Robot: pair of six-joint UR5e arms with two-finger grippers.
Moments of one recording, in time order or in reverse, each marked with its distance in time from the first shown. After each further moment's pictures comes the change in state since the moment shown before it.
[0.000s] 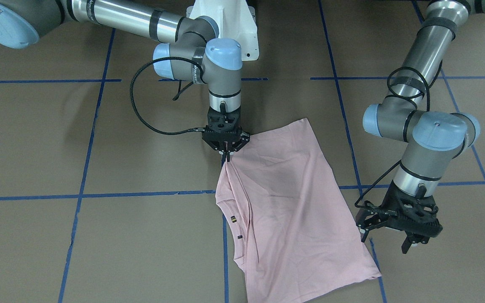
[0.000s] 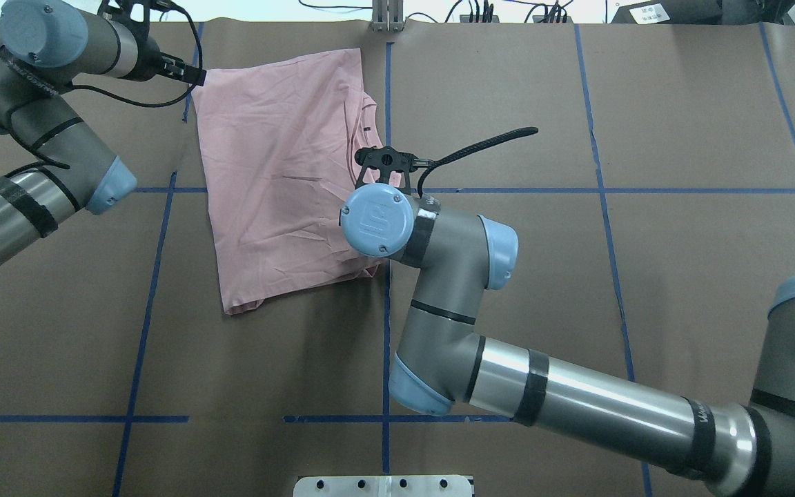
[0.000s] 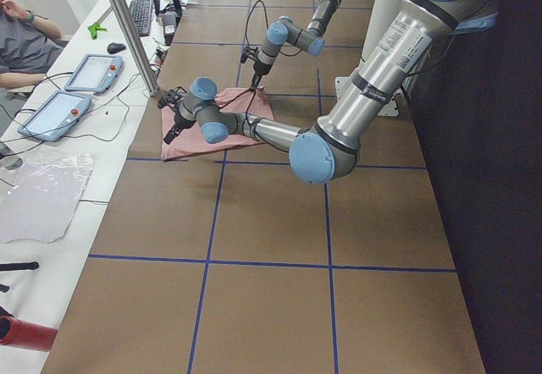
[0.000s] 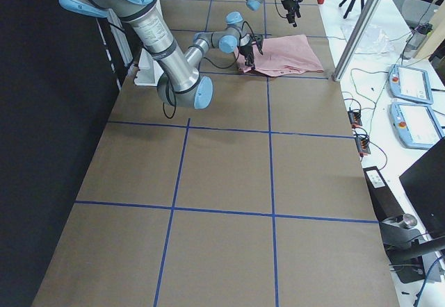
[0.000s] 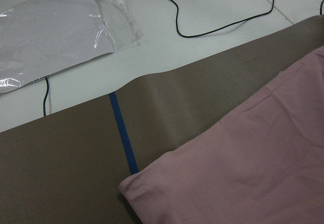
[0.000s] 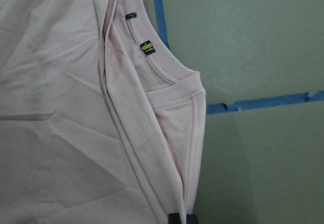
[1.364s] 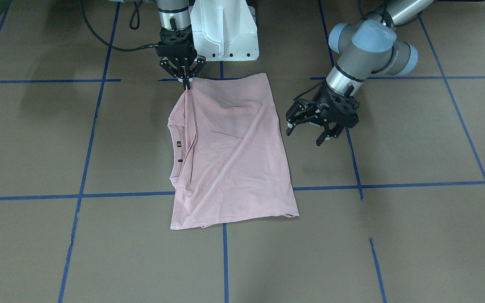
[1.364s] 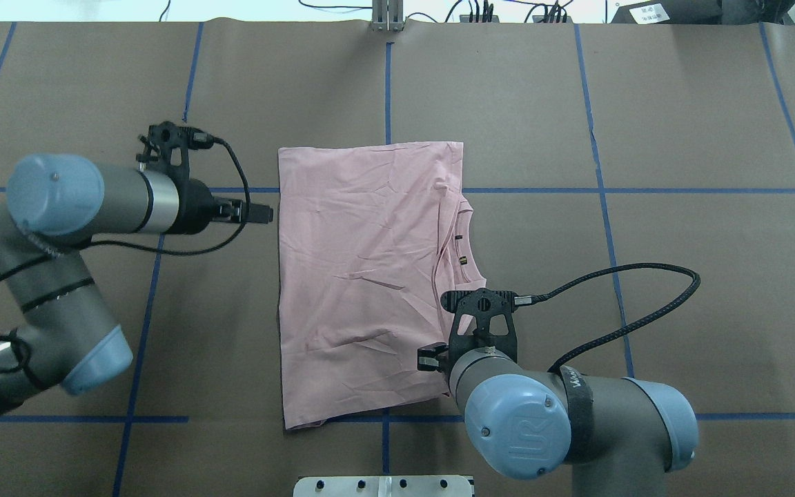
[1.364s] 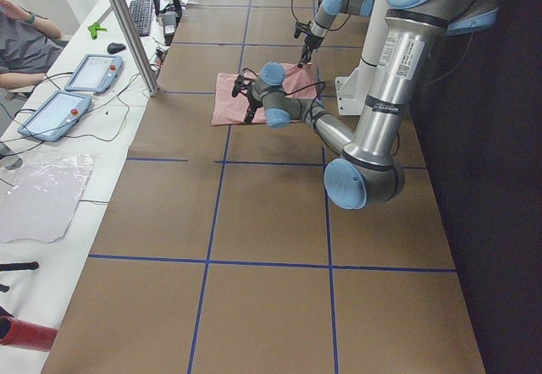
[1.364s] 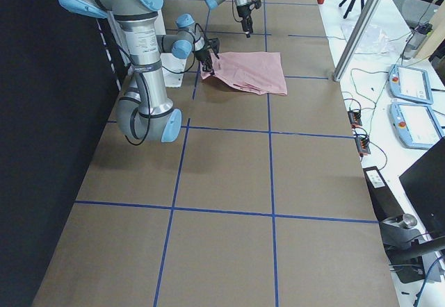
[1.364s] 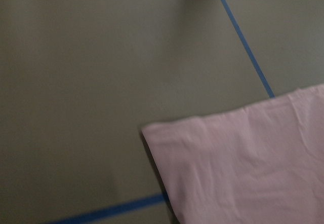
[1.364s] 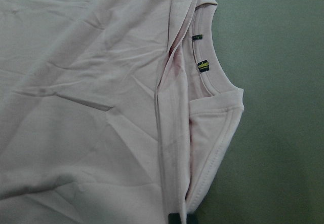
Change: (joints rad) left arm 0.382 0.347 -0.685 0.186 0.008 -0.540; right arm -0.267 -0.392 0.591 -0.210 -0.172 0.064
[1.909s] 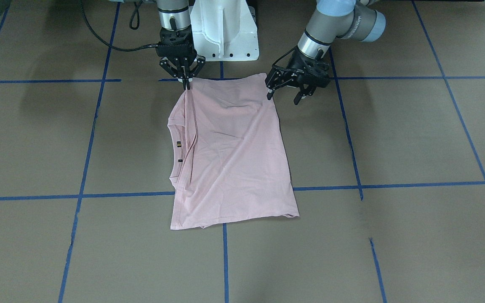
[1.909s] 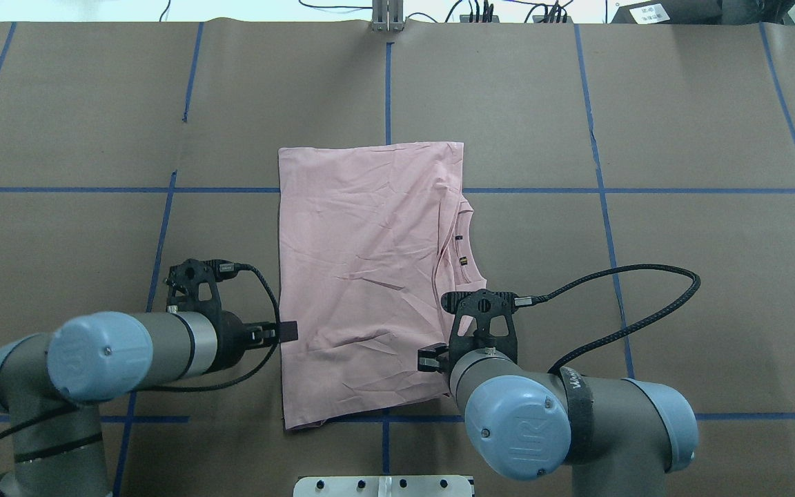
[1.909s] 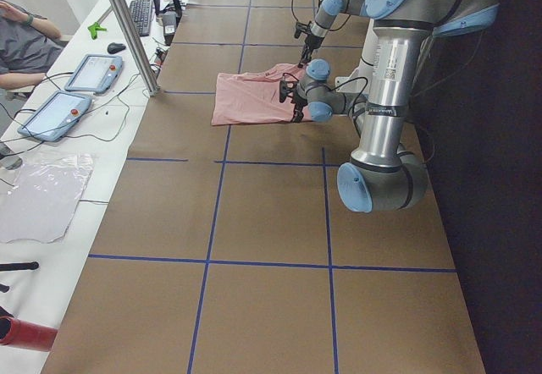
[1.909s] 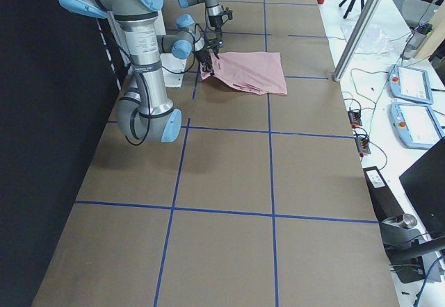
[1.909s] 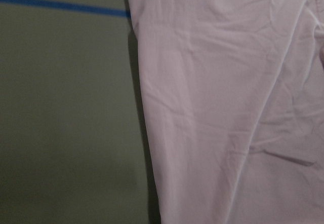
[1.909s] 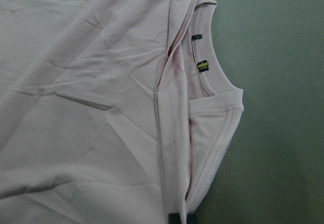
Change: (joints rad) left arm 0.307 0.063 -0.127 0.138 0.210 -0.380; right arm -0.001 0.000 -0.002 0.000 -0.001 0.000
